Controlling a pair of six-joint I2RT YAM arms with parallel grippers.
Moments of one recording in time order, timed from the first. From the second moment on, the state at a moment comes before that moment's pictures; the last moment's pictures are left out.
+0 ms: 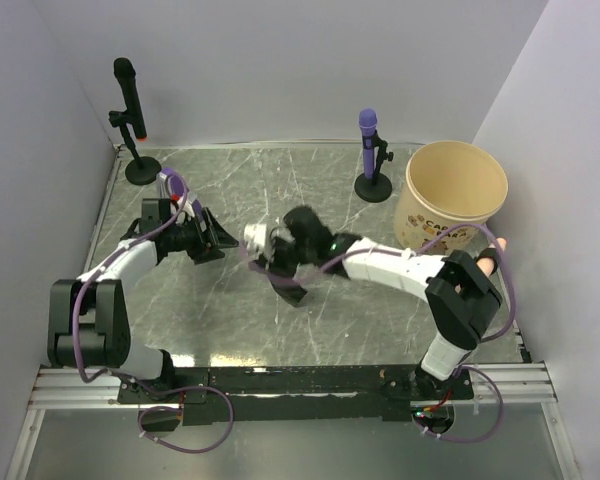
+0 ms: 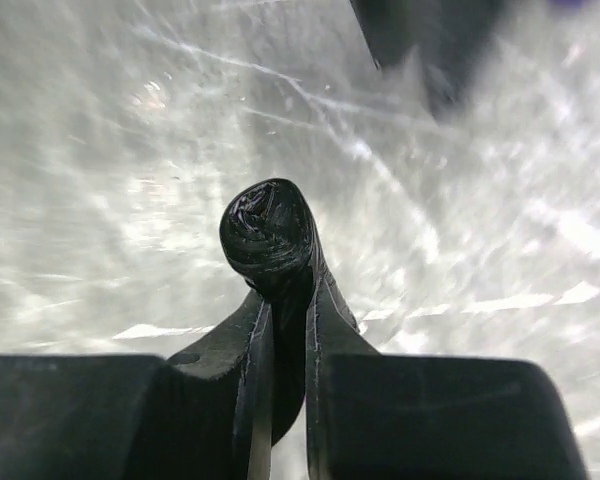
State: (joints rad) left arm -0.02 1.46 0.79 -0.20 0.76 -0.57; right arm 0.89 1.66 1.09 -0.06 -0.40 -0.55
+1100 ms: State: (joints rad) left arm -0.22 1.56 0.62 0.33 0.92 -0.49; right arm 0.64 2.05 1.22 0.03 -1.11 0.42
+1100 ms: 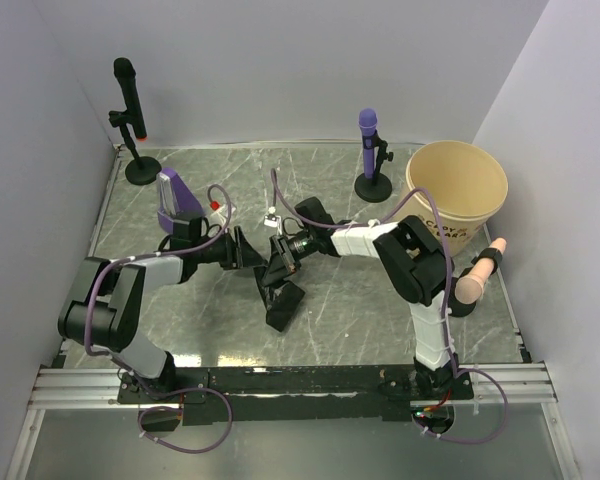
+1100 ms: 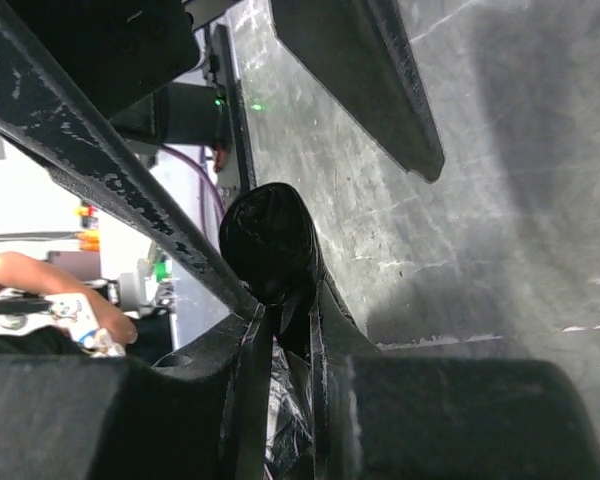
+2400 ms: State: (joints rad) left arm -0.25 1.71 0.68 0.43 1.20 -0.69; right arm 0.55 2.02 1.13 0.07 -1.18 0.41
